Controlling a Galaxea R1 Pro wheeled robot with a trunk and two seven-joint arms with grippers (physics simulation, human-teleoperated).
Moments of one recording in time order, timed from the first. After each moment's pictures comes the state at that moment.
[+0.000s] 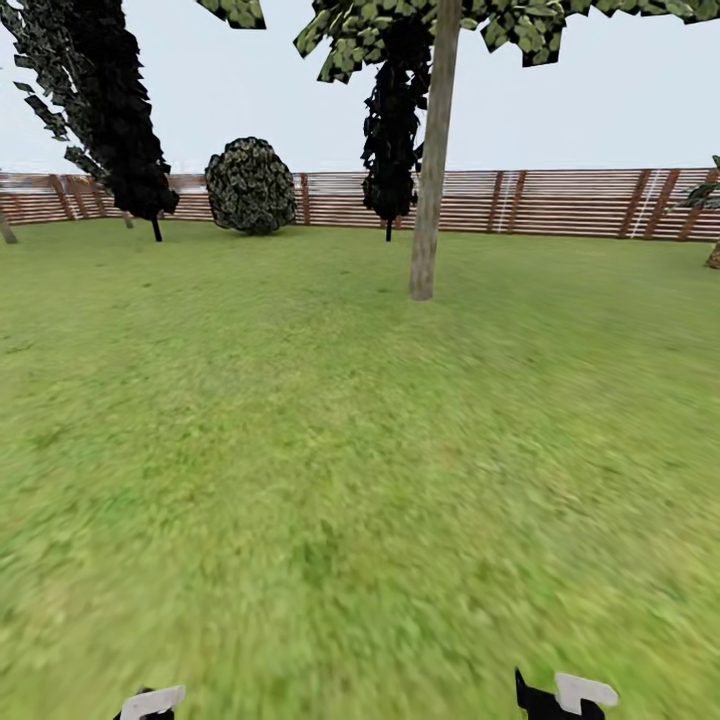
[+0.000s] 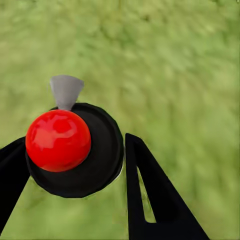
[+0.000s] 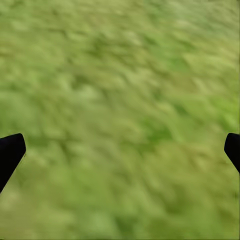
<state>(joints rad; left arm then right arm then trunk) -0.22 0.13 0.14 -0.35 0.07 -0.42 0.00 -0.20 -0.04 -0.27 -0.54 0.05 -0.27 -0.03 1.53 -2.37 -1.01</state>
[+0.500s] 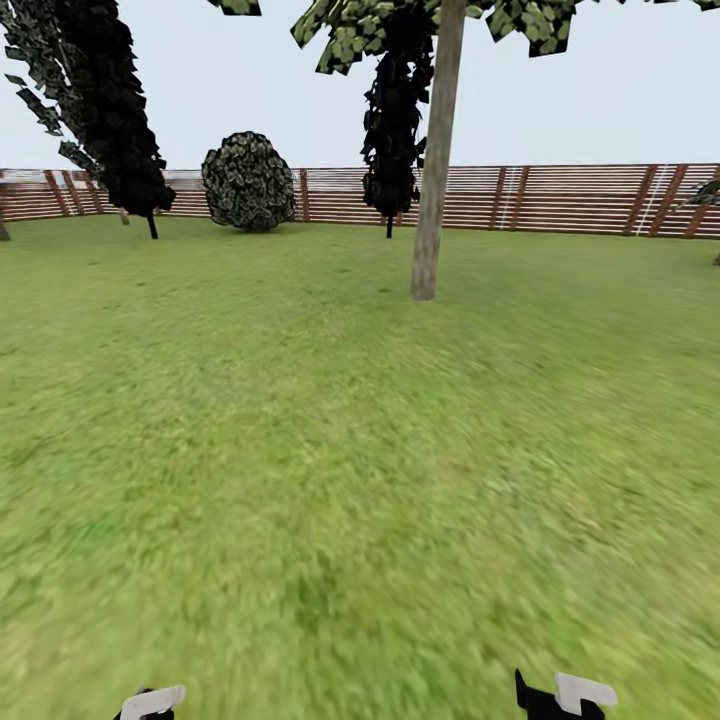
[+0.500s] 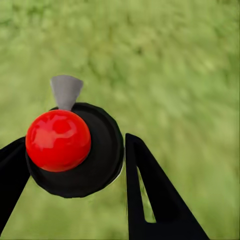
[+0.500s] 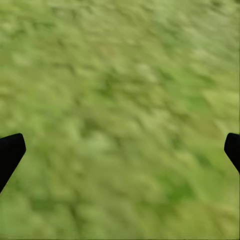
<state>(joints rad) -0.22 0.13 0.14 -0.35 0.07 -0.42 0.00 -0.20 -0.04 -0.27 -0.54 0.05 -0.27 -0.03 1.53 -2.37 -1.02</state>
